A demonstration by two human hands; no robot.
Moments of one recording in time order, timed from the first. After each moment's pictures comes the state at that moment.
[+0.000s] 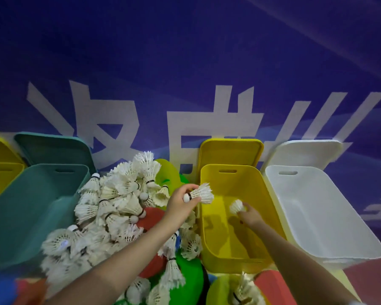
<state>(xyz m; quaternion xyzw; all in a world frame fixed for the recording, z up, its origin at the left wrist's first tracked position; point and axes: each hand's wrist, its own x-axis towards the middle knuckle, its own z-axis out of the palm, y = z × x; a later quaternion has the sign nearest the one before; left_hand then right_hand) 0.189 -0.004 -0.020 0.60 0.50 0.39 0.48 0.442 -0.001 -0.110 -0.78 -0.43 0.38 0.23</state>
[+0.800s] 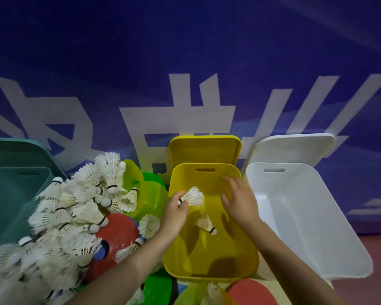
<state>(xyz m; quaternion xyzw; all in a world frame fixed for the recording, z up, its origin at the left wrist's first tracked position) 0.292 0.034 -0.098 0.52 0.60 0.36 0.49 0.495 0.023 -0.068 -0.68 -0.67 0.07 0.27</state>
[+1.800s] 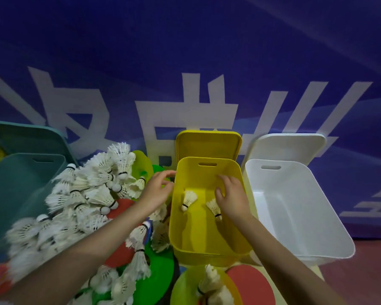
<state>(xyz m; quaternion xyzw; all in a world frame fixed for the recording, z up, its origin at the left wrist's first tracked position) 0.229 0.019 -0.019 0.67 0.56 0.32 0.36 0.459 -0.018 -0.041 -0.67 -0.66 0.12 0.30</state>
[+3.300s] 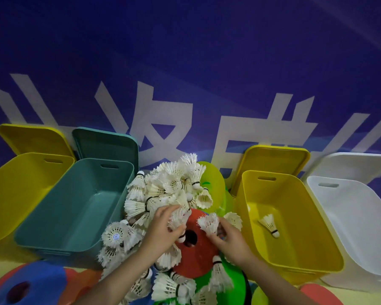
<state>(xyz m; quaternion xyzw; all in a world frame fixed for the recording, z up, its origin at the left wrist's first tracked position) 0.001 -0.032 -0.070 0.69 0.56 0.32 0.33 0.232 -0.053 -0.093 -0.61 -0.67 0.31 0.28</state>
